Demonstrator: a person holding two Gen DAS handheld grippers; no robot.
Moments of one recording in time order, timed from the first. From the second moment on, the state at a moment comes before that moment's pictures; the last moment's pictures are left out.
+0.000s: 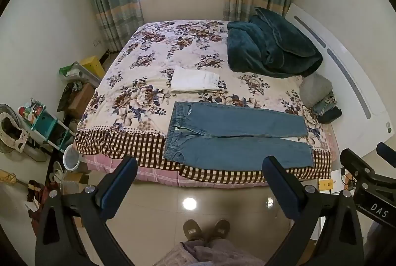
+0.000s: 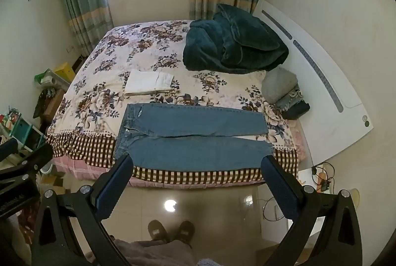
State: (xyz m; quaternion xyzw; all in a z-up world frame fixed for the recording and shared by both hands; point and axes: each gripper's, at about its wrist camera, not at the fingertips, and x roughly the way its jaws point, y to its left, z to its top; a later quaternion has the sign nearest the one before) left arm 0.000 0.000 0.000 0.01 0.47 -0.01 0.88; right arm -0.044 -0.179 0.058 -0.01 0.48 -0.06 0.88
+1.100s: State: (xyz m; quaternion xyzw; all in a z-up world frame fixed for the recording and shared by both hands) left arm -0.010 -0.008 0.000 0.02 0.47 -0.01 0.88; right arm -0.055 -0.166 0.067 -0.01 0.48 -0.05 0.88
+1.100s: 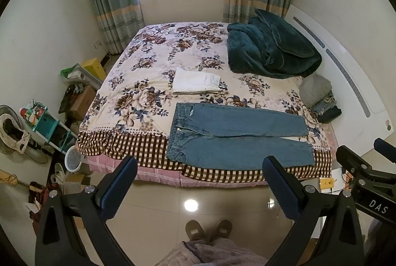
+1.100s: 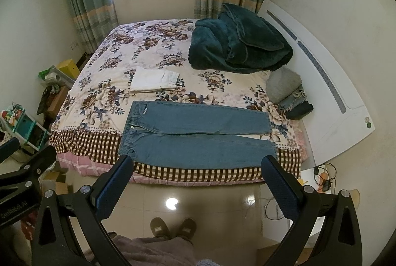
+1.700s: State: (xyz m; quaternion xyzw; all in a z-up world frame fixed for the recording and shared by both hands) left arm -0.009 -0.003 0.004 0.01 0.47 -0.01 0.88; right arm -0.054 -0.160 0.067 -0.01 0.48 -0.04 0.87
